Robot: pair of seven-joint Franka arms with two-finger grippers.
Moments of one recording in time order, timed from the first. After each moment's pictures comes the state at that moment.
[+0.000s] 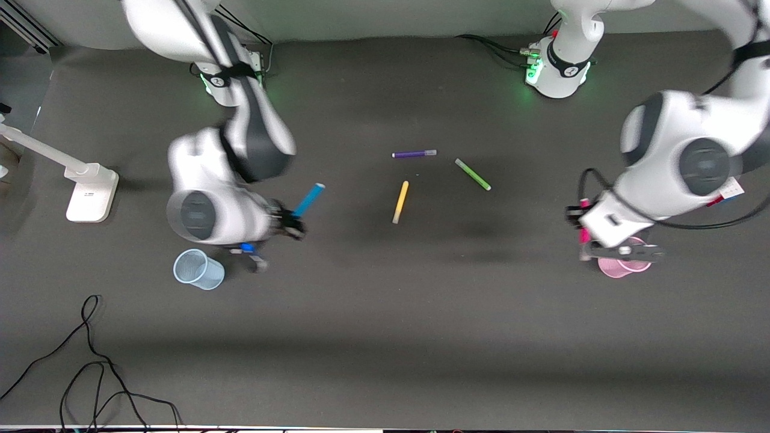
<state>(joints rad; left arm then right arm) 0.07 0.20 -0.22 -1.72 0.05 1.76 -0.07 0.78 0.49 -0.59 -1.42 0.42 1.51 0.83</state>
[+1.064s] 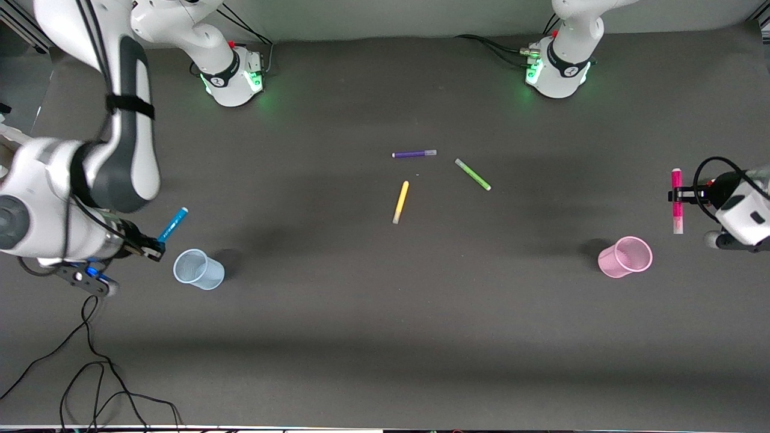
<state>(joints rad) 0.31 0.34 -0.23 -1.50 0.07 1.40 0.08 0.70 0.53 -0.81 -1.60 0.23 1.81 0.36</state>
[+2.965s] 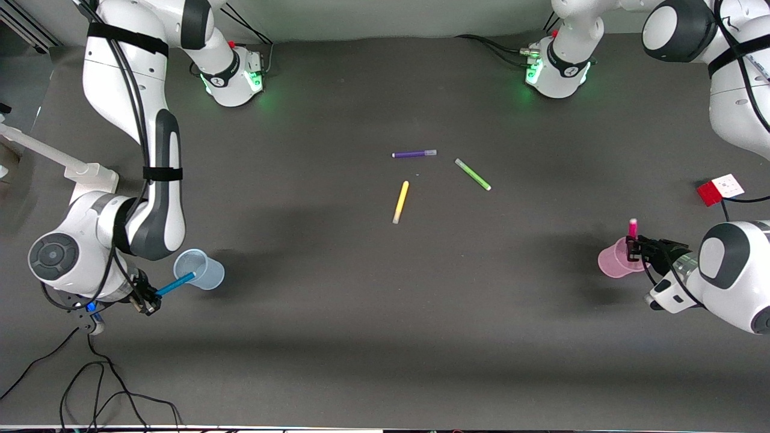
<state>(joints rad) 0.27 0.85 -0.23 -1.19 0.16 1.39 -0.04 0.63 0.74 -0.81 -1.56 0.34 2.12 0.71</state>
